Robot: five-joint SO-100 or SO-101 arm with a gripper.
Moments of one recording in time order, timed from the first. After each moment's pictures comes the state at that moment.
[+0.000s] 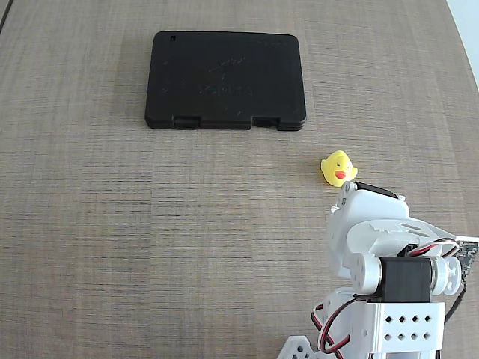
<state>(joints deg) 1.2 188.9 176.8 65.7 9.2</state>
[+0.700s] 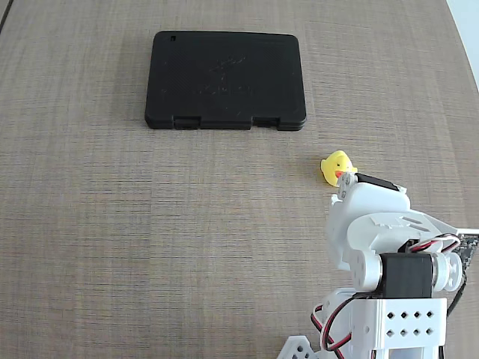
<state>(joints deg) -0.3 182.5 174.4 59.3 9.1</state>
